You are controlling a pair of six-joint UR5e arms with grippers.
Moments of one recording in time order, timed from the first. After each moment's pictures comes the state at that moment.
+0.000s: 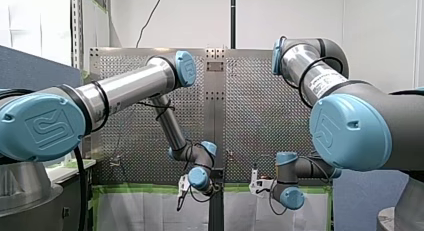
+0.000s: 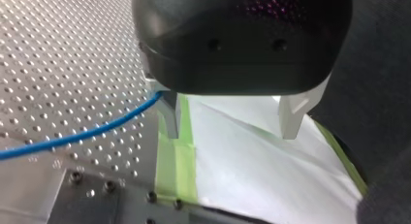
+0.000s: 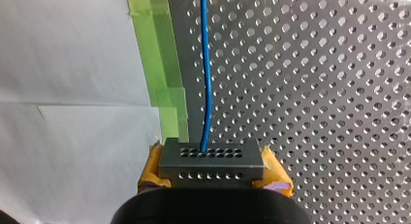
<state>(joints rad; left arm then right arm) -0.57 -2.74 -1.40 -2.66 -1.87 -1.75 1.93 -0.50 1.89 -1.22 1.42 1.69</state>
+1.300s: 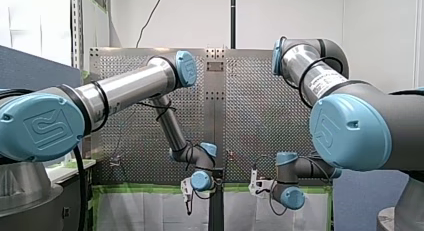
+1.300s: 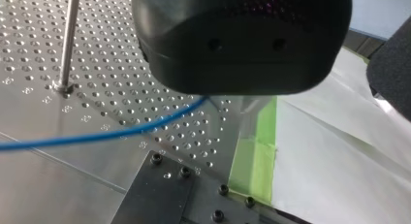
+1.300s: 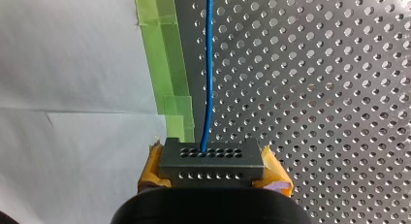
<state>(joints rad) -0.57 -2.74 -1.42 -2.49 -1.93 -1.98 1.93 -0.50 1.89 -1.20 1.40 1.68</state>
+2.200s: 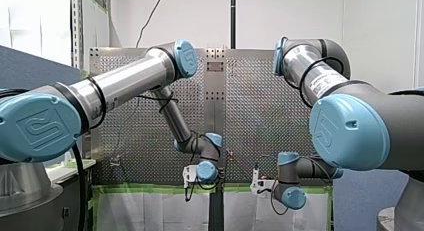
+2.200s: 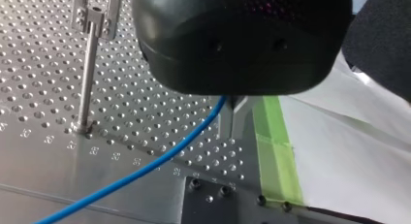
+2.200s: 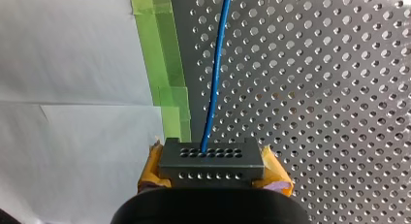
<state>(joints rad) -0.61 -2.67 -1.42 -2.56 -2.03 -1.80 1.91 -0.50 1.89 -1.21 1.40 1.68</state>
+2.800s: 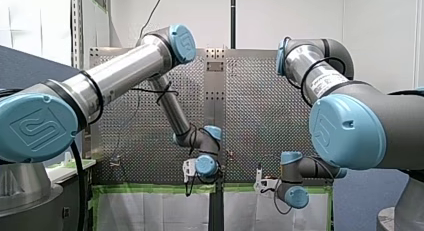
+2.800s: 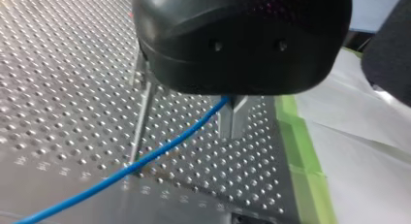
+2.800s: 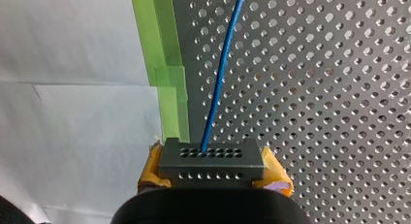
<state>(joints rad) -0.64 -2.56 -1.55 -2.47 -2.03 -1.80 1.89 -0.50 1.89 -1.20 1.40 1.67</state>
